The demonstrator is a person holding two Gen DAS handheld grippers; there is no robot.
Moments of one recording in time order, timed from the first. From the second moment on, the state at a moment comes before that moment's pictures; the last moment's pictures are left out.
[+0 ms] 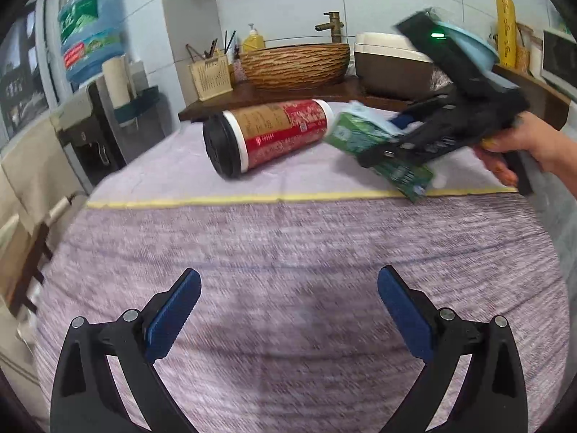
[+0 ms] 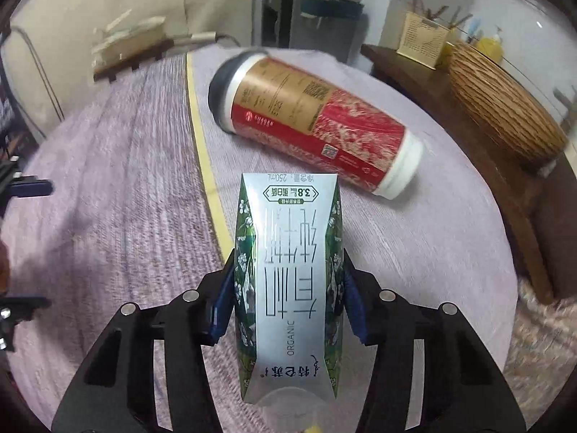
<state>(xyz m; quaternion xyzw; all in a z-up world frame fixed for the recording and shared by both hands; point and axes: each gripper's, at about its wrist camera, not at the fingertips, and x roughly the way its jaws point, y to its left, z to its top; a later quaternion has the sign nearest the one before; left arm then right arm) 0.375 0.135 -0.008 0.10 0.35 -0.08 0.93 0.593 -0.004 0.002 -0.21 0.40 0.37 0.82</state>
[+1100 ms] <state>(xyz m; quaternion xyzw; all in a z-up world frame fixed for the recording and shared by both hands) 0.640 0.020 -0.038 0.46 0.50 -0.11 0.72 0.499 -0.115 0.017 -0.06 0.34 0.39 0.85</state>
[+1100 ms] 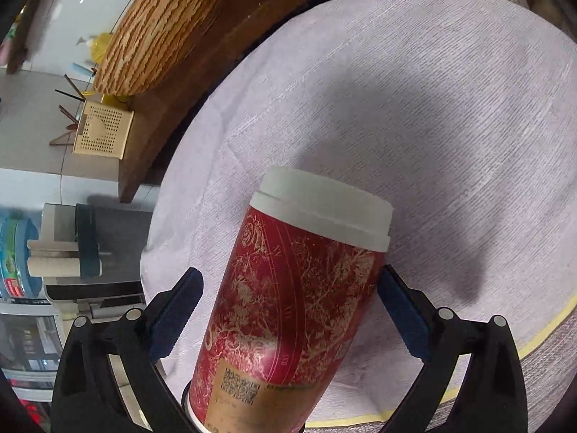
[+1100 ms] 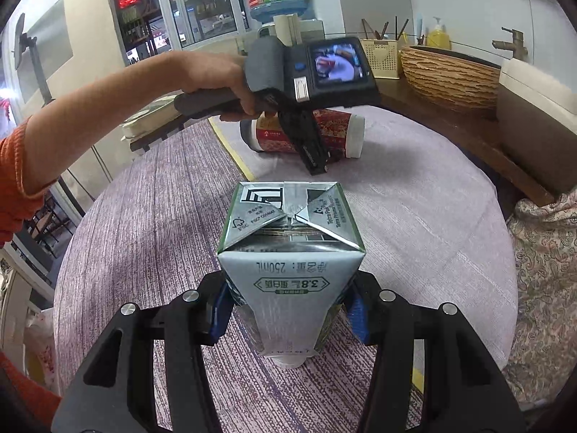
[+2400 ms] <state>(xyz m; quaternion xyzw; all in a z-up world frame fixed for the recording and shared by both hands) 0.356 0.123 0.074 0.01 0.24 -0.08 0.97 0.368 -0.144 0.031 0.01 0.26 0.34 0.90</state>
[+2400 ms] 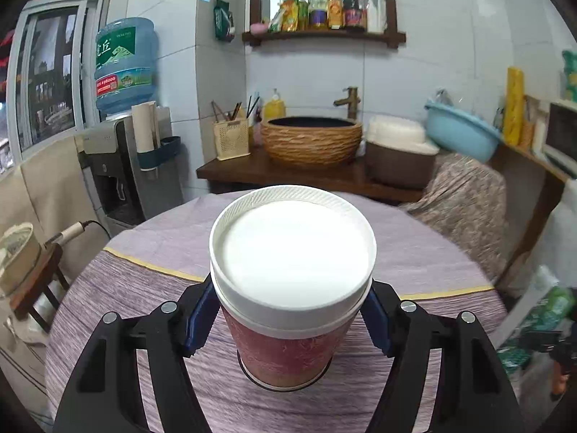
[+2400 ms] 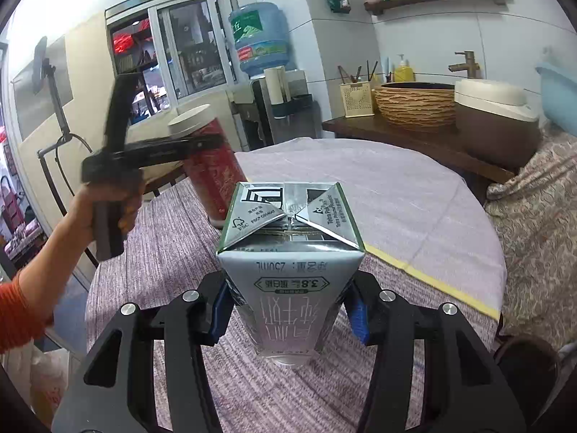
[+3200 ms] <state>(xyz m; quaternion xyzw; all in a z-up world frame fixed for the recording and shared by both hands) 0.249 -0.057 0.071 -0.09 0.19 -0.33 0.92 0.255 -0.309 0.004 0.06 0.25 0.10 0.96</state>
